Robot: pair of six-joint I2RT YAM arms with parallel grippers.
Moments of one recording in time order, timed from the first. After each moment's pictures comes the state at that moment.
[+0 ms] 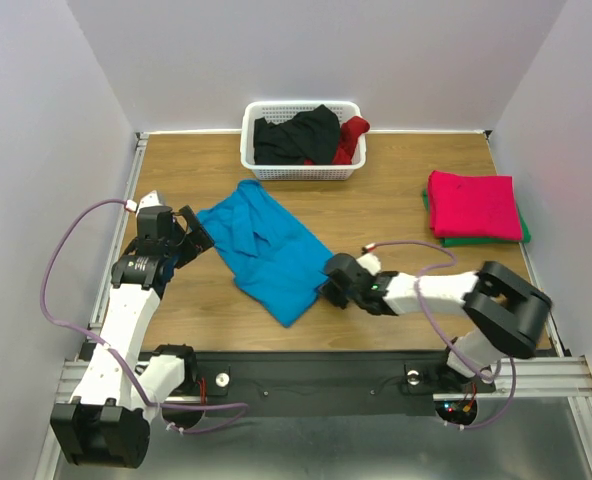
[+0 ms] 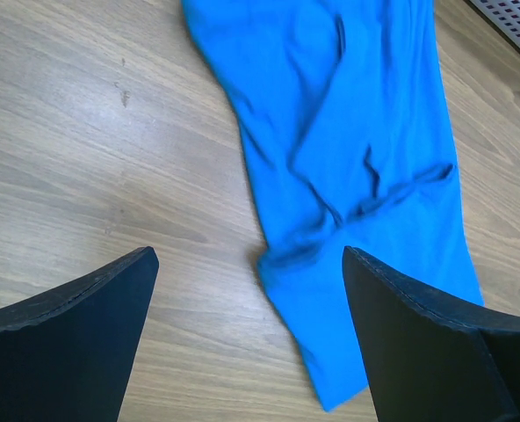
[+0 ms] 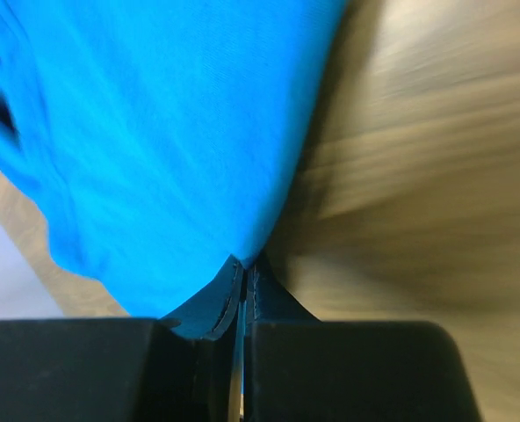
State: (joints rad) left arm -0.07 0.89 0.81 -0.65 -0.08 -0.59; right arm 0.97 1.58 0.70 -0.01 0.31 1.57
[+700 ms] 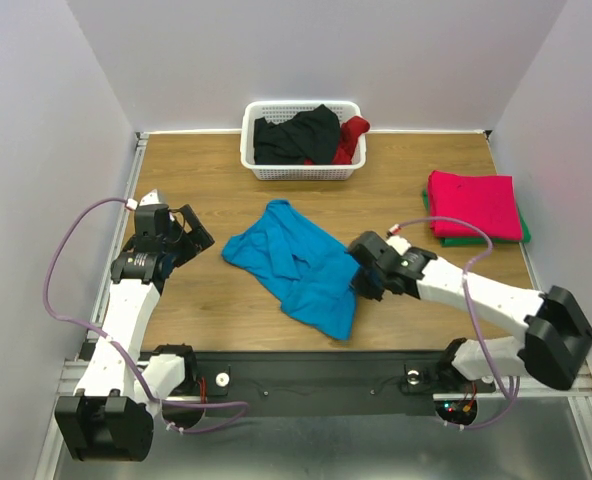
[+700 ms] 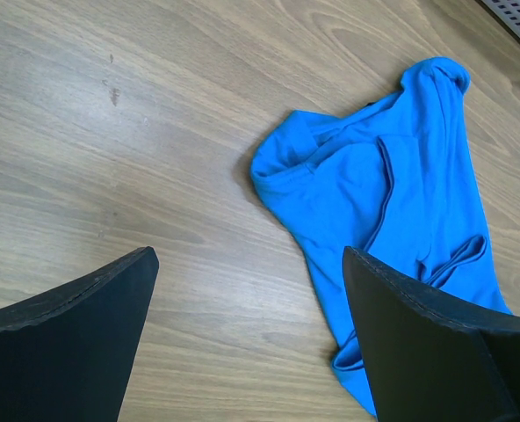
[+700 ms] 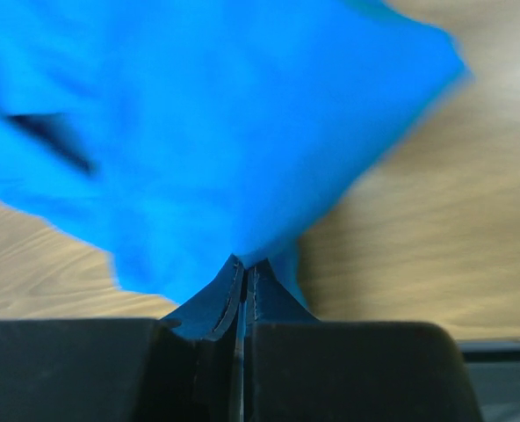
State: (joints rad) left arm -0.03 0.92 0.81 -0.63 -0.01 -0.56; right arm 0.84 1.25 0.80 -0.67 0.27 1.36
